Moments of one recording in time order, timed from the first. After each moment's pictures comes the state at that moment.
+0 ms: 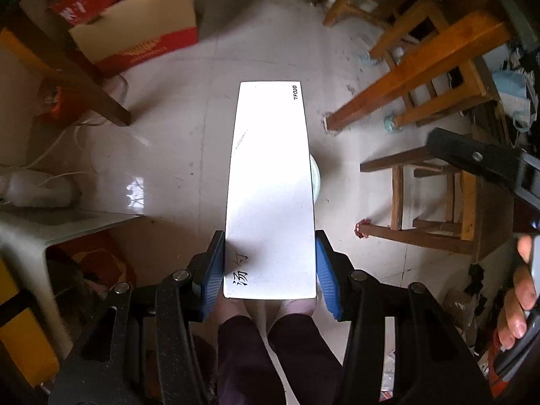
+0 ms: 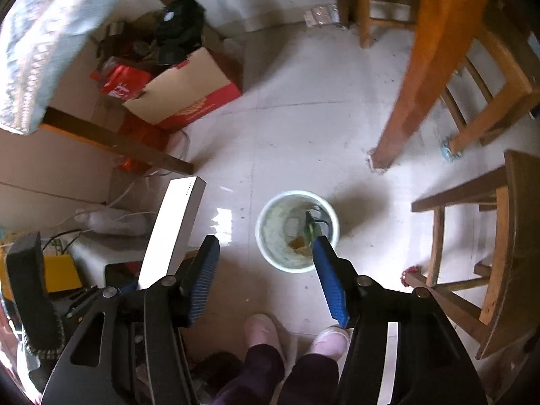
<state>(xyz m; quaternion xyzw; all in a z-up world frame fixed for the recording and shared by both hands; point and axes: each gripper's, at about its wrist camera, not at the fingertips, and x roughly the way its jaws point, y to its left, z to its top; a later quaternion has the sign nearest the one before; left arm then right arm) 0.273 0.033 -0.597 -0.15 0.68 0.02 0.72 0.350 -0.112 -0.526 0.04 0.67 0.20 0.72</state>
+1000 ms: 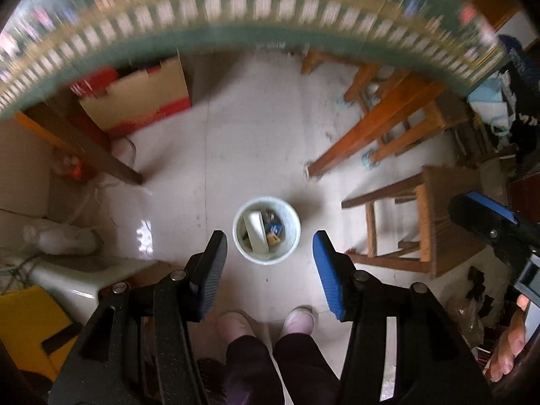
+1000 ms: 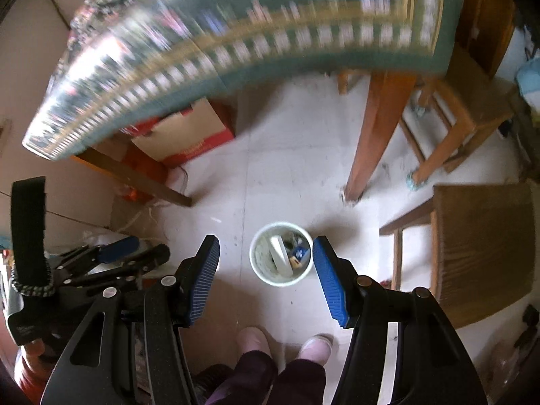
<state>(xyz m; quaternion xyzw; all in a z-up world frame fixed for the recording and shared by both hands) 0.311 0.035 -0.436 -0.11 0.61 0.01 0.78 0.347 -0.130 -0.390 0.03 0.60 0.18 0.78</state>
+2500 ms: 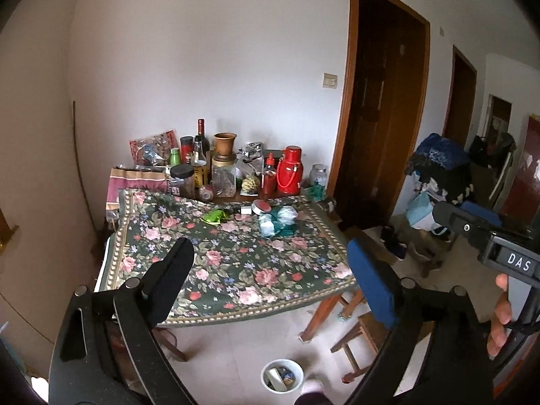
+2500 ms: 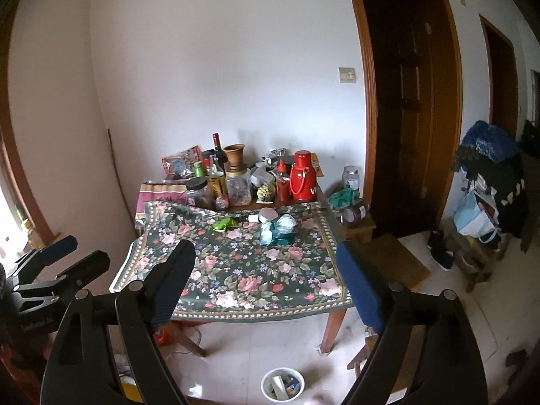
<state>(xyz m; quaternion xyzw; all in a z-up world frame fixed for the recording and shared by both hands) 0.214 0.083 -0.002 -0.03 0.25 -0.03 0.97 0.267 -0.103 -0.006 0.04 0.28 0.12 0.95</state>
